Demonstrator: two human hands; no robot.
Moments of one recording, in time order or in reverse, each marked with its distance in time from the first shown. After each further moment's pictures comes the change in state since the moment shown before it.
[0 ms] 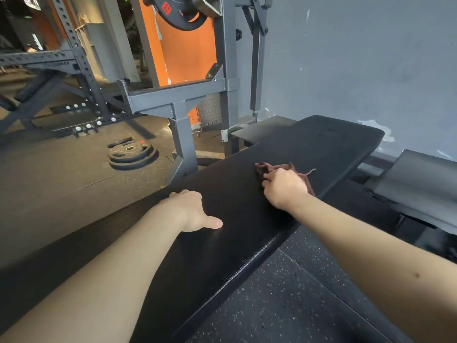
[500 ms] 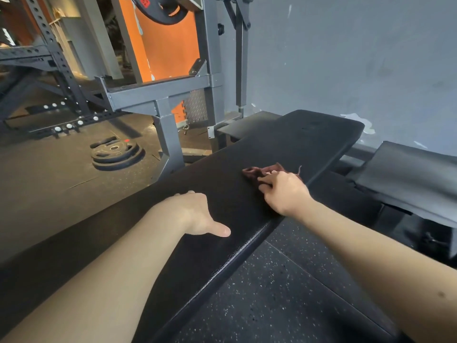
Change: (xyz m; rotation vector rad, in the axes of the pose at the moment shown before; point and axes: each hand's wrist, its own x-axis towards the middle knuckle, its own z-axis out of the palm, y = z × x) left_hand -0.011 0.038 0.003 0.084 -0.110 0.075; right_hand -0.030 0.035 0.007 0.135 0.036 -0.025
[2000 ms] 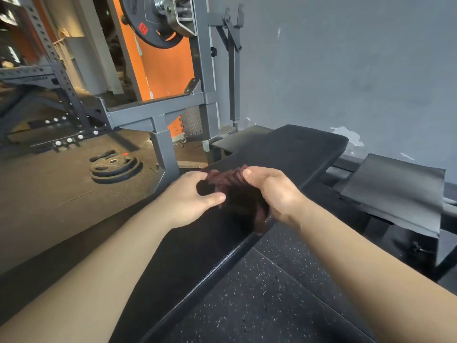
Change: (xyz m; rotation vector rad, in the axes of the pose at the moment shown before) left_hand -0.032 0.012 -0.026 -0.489 0.413 0.248; right_hand -0.038 -0.025 -0.063 1.147 -0.158 0.023
